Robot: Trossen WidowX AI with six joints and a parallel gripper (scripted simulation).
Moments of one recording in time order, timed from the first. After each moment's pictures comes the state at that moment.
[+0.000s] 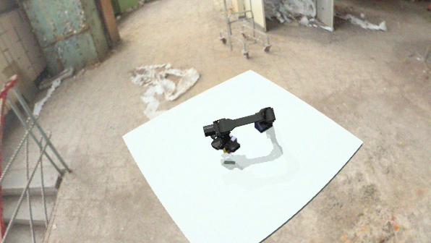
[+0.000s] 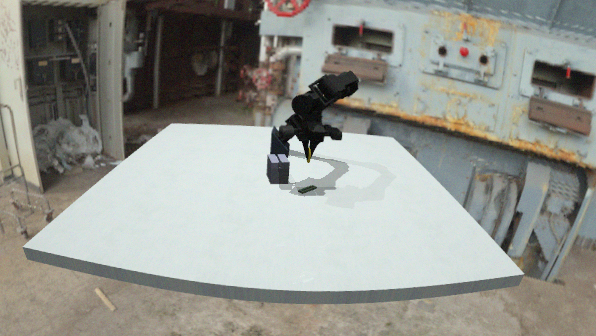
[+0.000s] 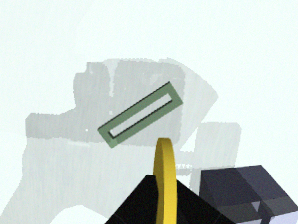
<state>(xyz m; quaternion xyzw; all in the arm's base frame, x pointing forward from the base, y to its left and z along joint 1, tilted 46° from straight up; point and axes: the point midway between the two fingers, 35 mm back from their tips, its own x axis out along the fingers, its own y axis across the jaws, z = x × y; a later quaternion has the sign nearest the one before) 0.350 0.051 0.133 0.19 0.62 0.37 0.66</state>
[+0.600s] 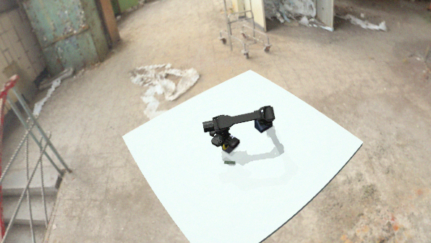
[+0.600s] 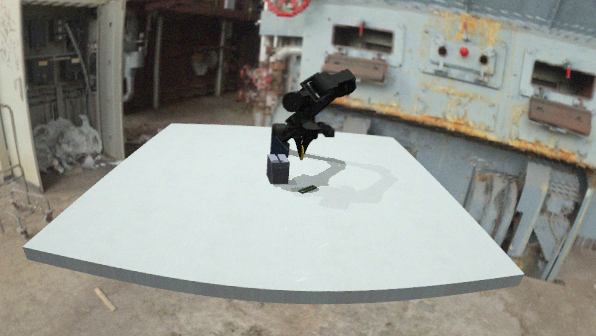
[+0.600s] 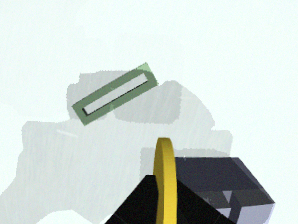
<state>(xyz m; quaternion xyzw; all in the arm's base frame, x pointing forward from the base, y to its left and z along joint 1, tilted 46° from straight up) 0.342 0.032 0.119 0.16 0.61 0.39 0.67</state>
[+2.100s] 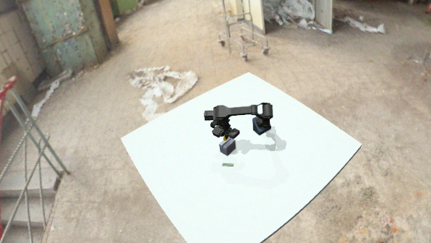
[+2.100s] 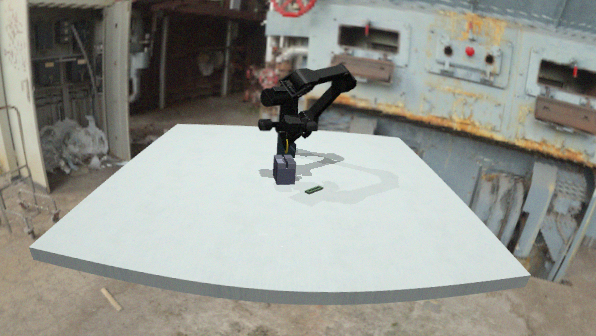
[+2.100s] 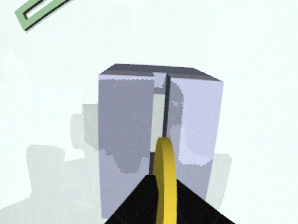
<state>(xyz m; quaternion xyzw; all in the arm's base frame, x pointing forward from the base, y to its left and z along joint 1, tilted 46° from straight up) 0.287 -0.020 0.065 0.16 0.61 0.39 0.67</state>
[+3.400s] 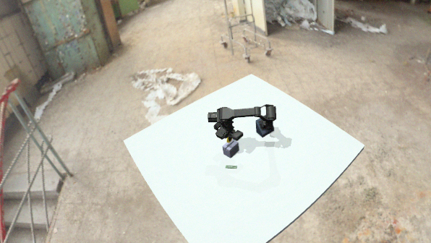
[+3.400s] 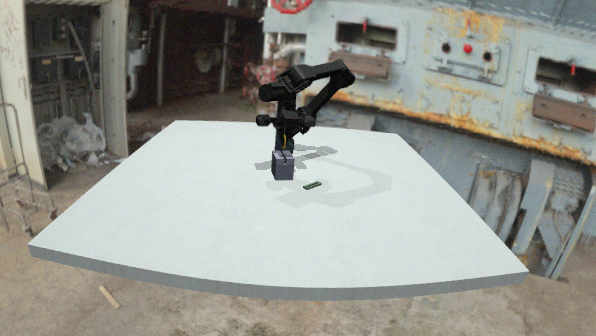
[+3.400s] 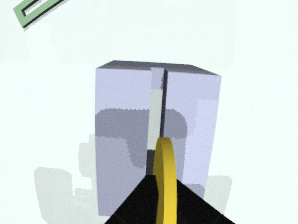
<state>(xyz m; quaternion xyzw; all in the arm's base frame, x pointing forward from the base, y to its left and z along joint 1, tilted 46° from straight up) 0.284 -0.022 0.063 0.16 0.61 0.39 0.67</state>
